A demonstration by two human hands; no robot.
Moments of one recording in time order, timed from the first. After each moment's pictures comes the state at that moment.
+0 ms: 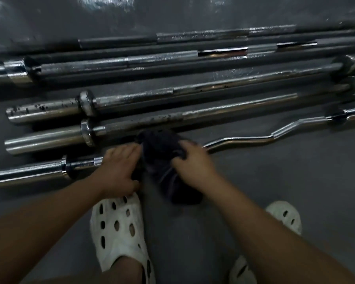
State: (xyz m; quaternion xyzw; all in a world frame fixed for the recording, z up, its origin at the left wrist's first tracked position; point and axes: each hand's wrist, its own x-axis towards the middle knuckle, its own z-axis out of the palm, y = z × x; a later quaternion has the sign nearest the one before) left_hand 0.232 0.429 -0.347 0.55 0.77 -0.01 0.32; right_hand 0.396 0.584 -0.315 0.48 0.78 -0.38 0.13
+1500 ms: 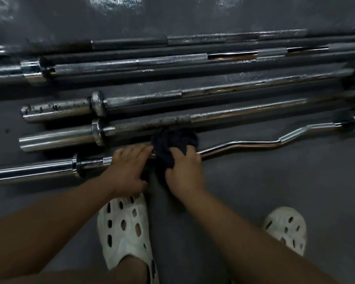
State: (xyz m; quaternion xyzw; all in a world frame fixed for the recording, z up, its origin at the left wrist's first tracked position) left_hand 0.236 0.431 -0.339 0.52 0.78 -0.02 0.35; right_hand 0.383 0.540 -0.332 0.43 0.85 -0.26 0.12
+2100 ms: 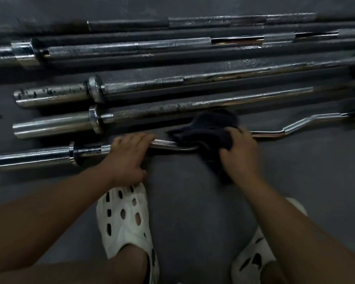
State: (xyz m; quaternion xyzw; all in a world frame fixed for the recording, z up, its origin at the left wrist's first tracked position) left_hand 0.236 0.431 -0.344 0.54 0.78 -0.01 0.32; right_hand 0.454 0.630 -0.327 0.51 0.83 -0.21 0.04
